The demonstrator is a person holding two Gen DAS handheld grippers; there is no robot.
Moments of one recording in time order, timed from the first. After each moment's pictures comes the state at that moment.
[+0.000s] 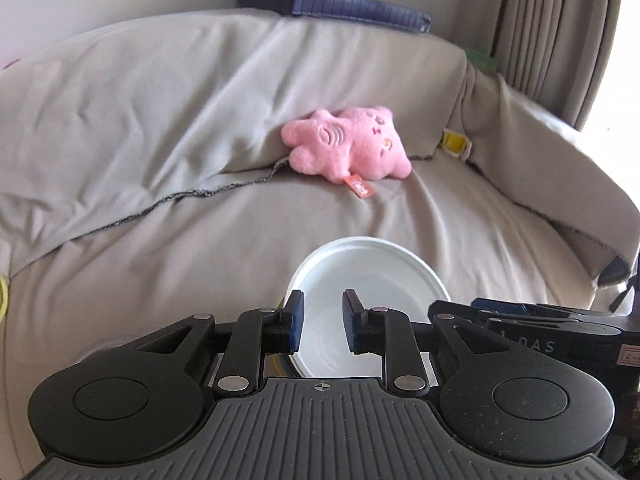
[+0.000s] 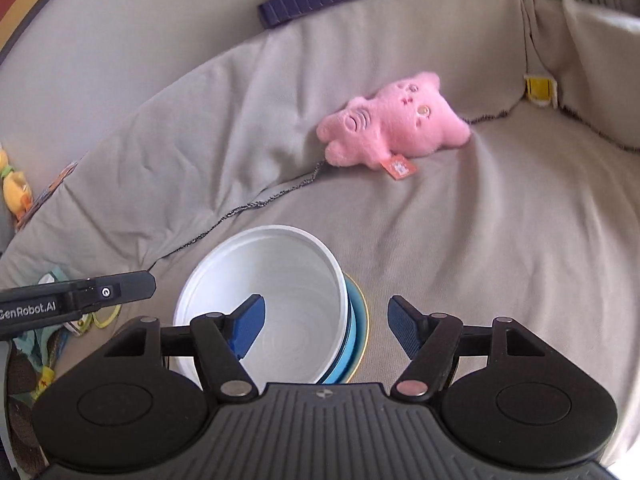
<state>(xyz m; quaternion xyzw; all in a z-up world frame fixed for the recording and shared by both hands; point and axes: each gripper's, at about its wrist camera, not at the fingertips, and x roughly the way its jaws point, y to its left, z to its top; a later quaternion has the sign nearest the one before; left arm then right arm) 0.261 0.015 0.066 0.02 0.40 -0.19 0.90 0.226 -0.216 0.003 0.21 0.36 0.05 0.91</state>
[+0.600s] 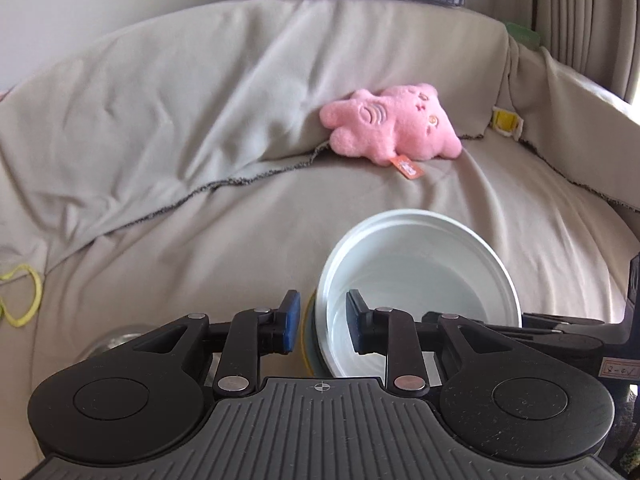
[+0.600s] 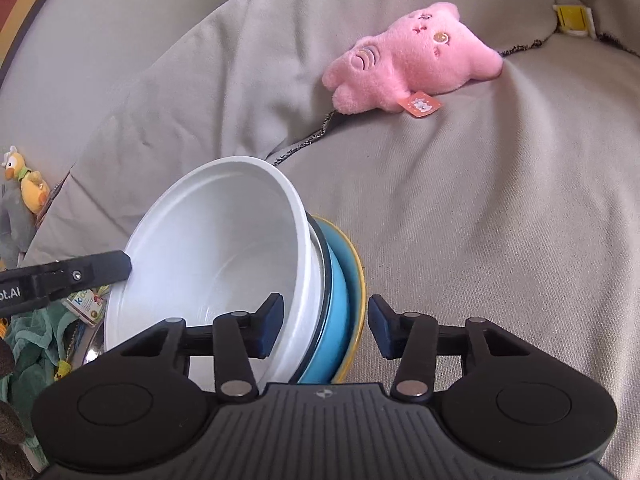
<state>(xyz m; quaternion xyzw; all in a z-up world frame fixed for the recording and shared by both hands) 0.267 -0.005 0.034 0.07 0.40 -0.11 0.91 0.257 -0.218 -0.079 0.25 0.37 0.12 0.89</state>
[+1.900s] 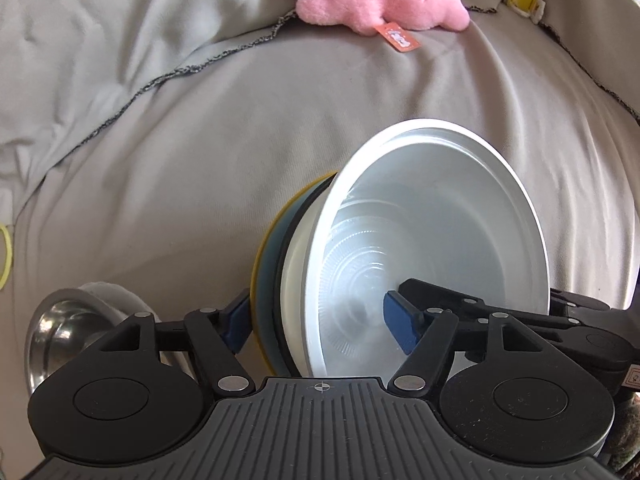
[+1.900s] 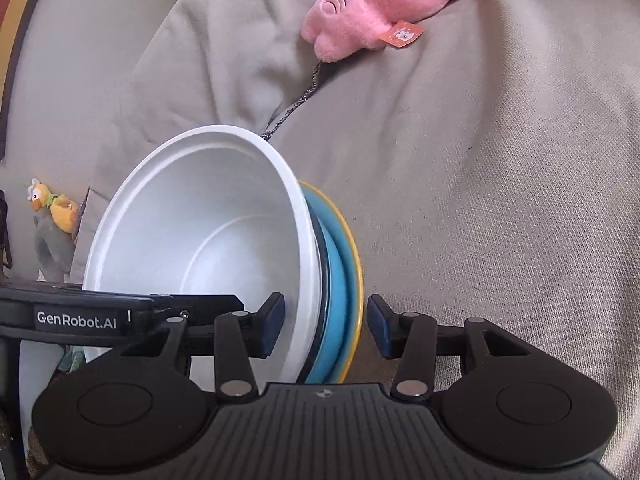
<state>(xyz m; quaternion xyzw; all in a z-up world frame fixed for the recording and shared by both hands) 0.323 -0.057 -0.013 0.11 0.58 -0.10 0.80 0.268 -0.242 -0.125 0.35 0.42 0.18 0.82</state>
